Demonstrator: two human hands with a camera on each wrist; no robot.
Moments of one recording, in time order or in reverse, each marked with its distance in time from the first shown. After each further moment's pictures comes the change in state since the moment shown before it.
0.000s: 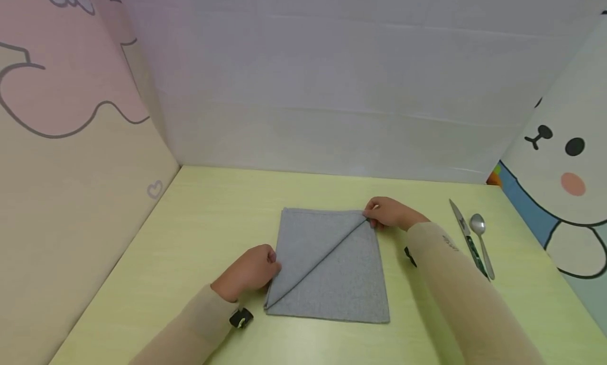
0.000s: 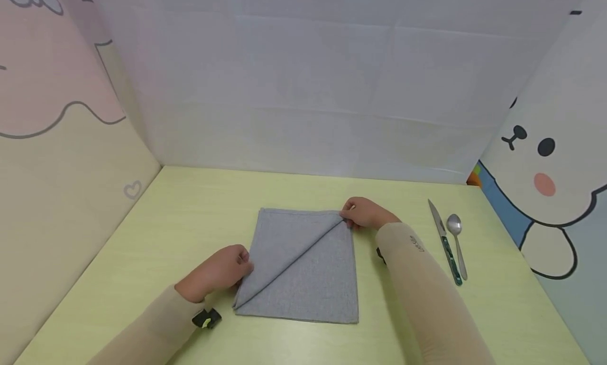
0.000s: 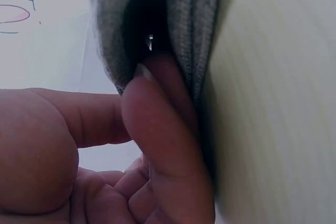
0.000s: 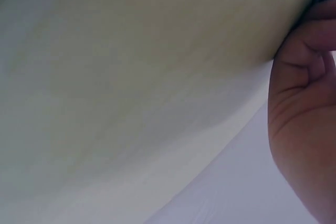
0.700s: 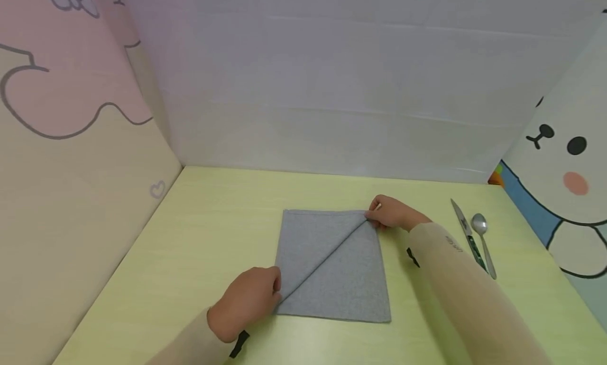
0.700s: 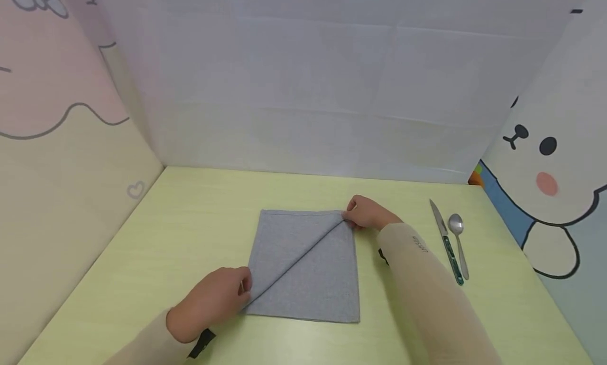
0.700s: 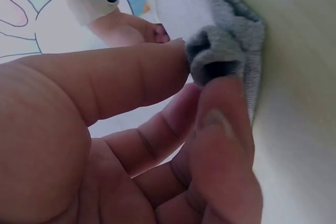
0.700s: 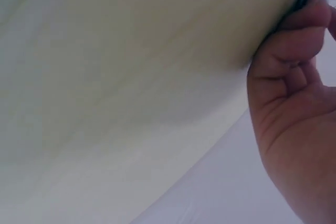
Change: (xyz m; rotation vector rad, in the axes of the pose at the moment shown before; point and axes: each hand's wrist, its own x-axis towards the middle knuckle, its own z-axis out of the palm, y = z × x) left_hand -0.050 0.017 0.016 0.369 0.119 0.216; right_hand -0.005 -0.002 0.000 -0.088 0.056 0.034
